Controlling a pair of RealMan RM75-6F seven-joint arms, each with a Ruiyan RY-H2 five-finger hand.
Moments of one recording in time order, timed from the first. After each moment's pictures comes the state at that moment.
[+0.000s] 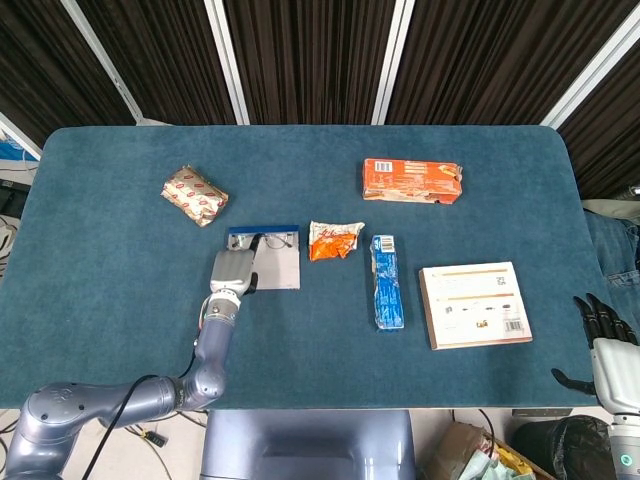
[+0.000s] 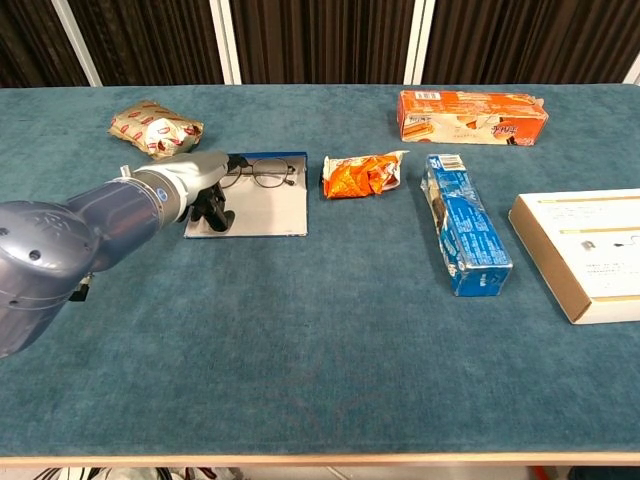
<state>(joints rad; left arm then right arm) -0.96 -1.92 -0.33 -1.15 0.47 1.00 0.74 0.04 -1.06 0.08 -1.74 -1.34 1.43 -0.11</state>
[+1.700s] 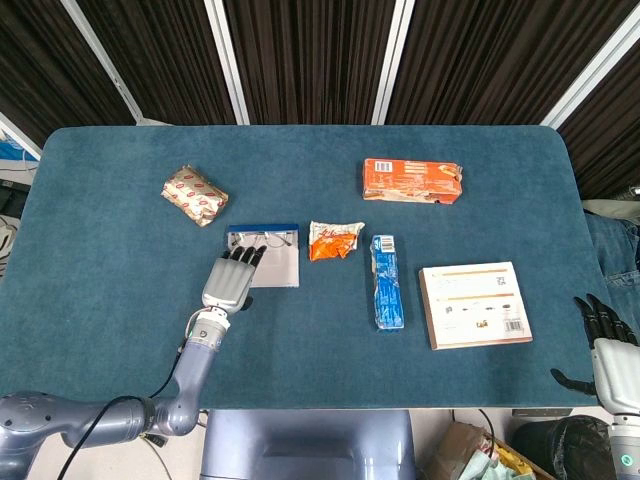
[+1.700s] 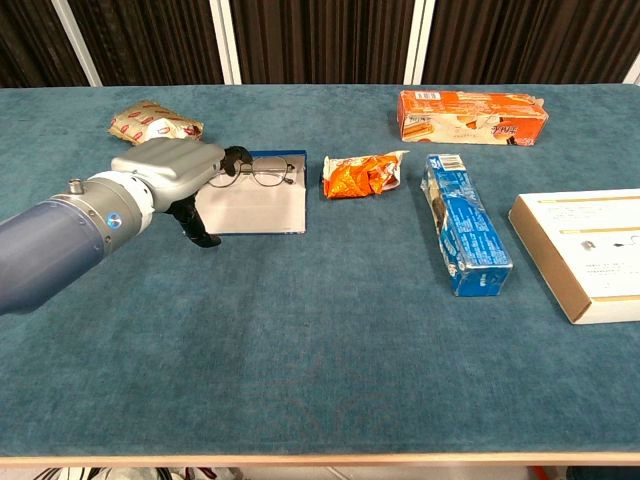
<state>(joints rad) -0.85 -1.82 -0.15 -1.35 0.83 1.17 0.76 0.04 -1.05 0.08 -1.76 -1.33 1.42 -0.09</state>
